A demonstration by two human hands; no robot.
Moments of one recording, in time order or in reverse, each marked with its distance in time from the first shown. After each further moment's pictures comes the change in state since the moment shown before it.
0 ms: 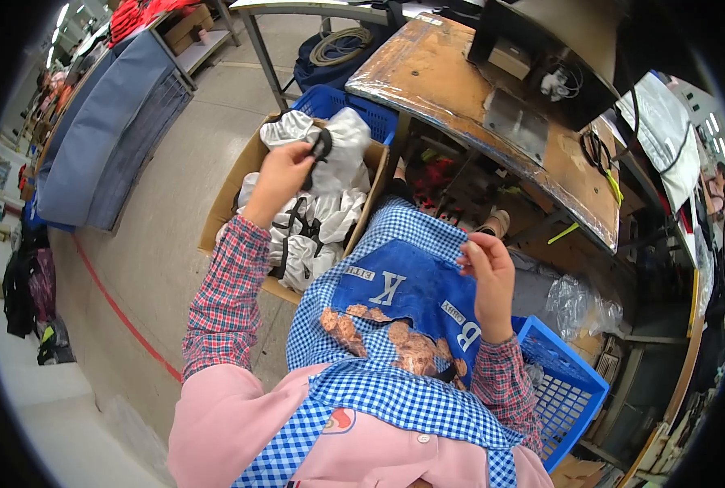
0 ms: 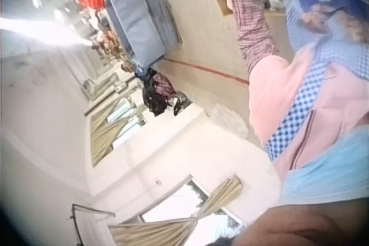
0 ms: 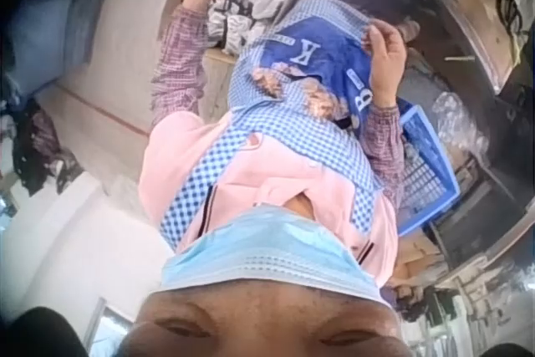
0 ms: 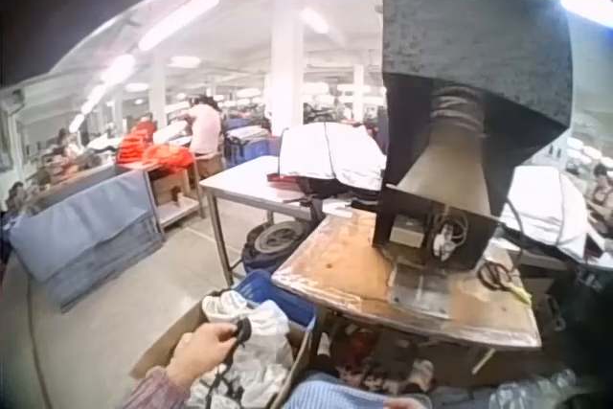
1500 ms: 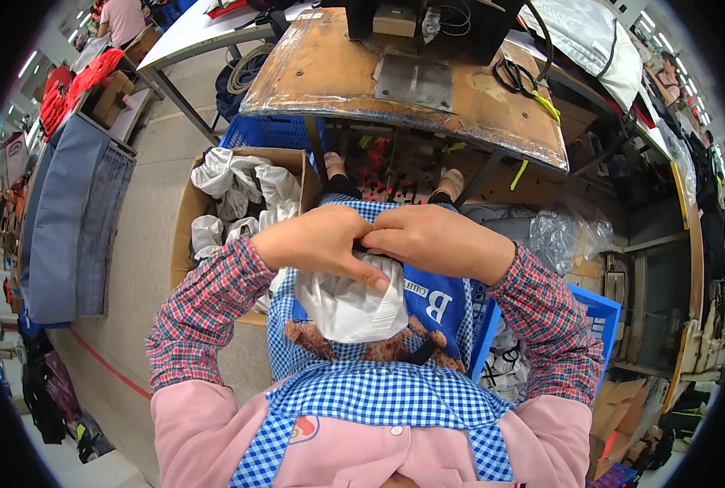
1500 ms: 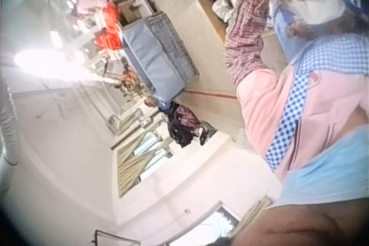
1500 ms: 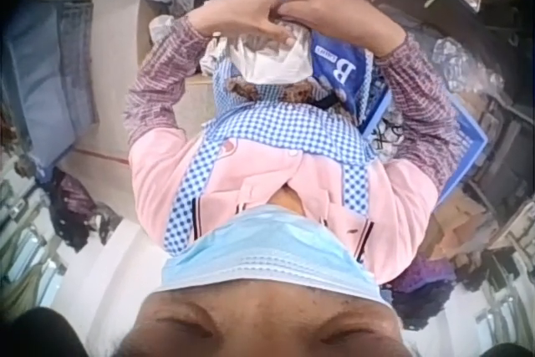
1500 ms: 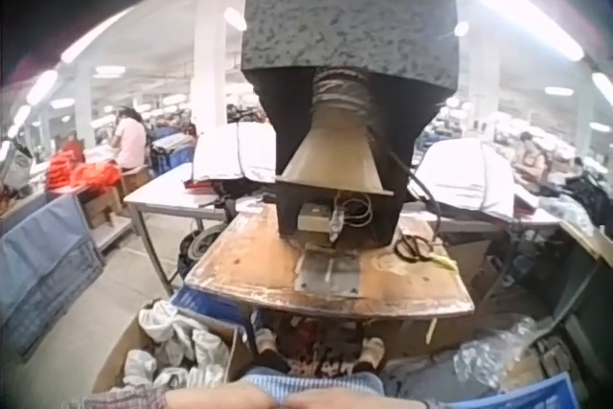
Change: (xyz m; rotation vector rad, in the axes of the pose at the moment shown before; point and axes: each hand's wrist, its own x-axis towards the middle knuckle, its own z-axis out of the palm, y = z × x) left_hand -0.040 0.173 0.113 0.326 -1.190 0.382; right_hand 0.015 -0.094 -0.010 -0.969 -0.781 -0.939
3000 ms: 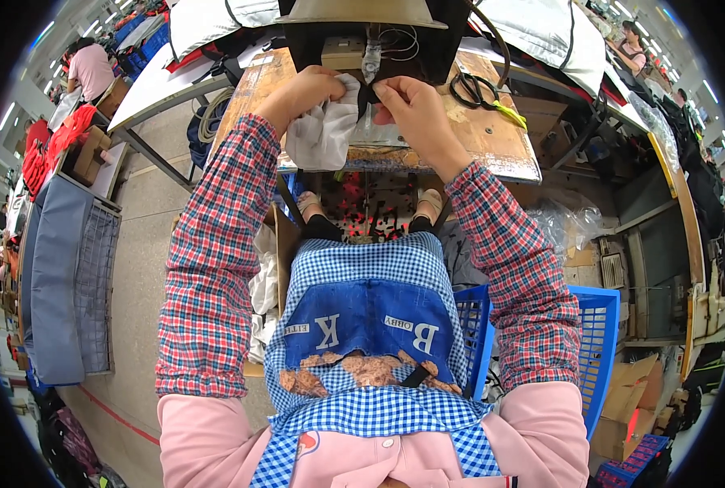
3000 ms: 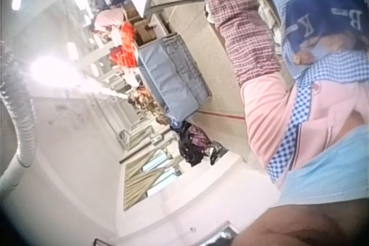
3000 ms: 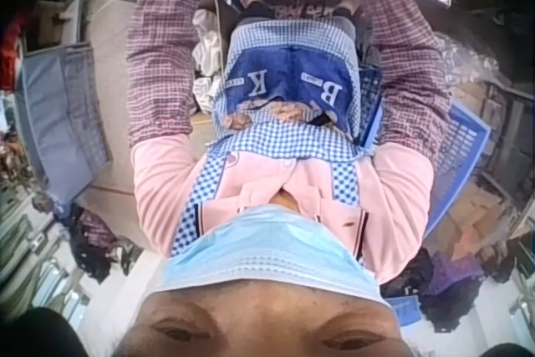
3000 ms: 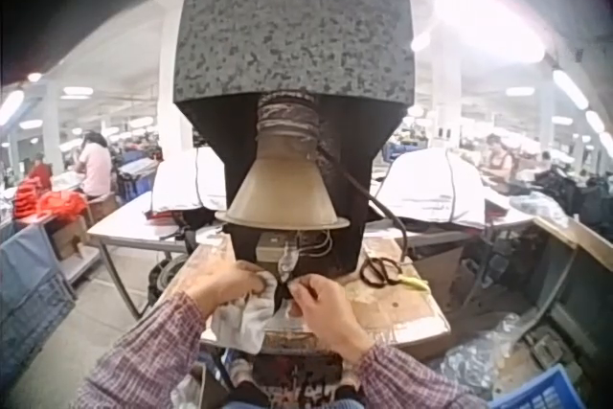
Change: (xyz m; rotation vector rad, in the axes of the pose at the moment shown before) left_hand 0.164 -0.064 -0.189 -0.150 0.541 -0.079; right_hand 0.035 0.156 -0.072 0.382 0.893 0.628
